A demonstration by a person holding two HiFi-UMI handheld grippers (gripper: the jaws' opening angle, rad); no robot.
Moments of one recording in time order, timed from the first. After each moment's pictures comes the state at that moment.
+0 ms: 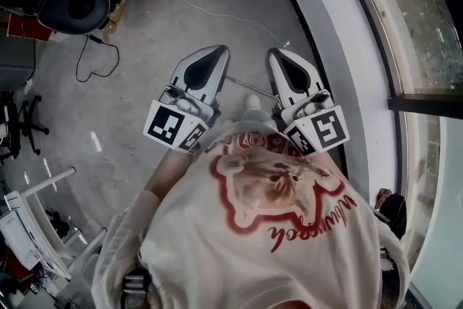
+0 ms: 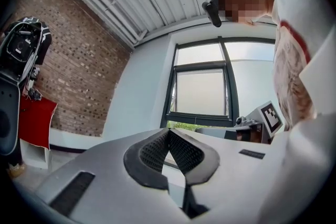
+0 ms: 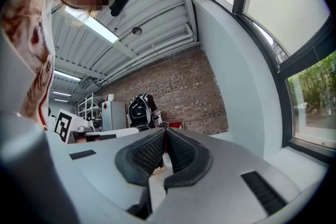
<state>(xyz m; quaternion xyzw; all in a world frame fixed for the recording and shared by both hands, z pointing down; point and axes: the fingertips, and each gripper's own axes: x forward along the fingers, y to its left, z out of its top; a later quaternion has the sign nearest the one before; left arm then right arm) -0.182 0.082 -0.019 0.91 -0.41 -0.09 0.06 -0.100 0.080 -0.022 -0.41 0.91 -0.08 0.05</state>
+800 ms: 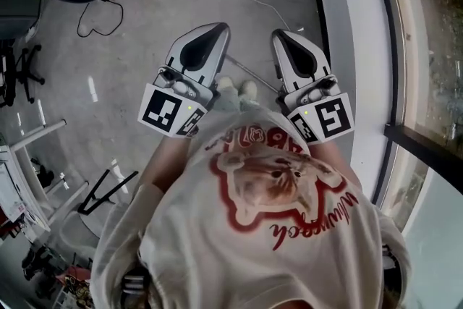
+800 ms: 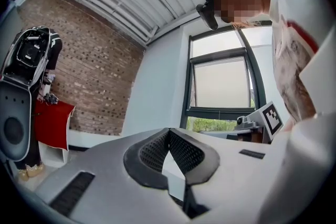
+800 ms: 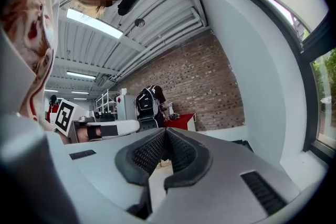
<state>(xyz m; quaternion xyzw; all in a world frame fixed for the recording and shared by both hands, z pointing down) -0.173 -0.028 0.007 0.86 -0.50 -0.05 0.07 -0.094 -0.043 0.012 -0.31 0.95 -0.09 0.02</state>
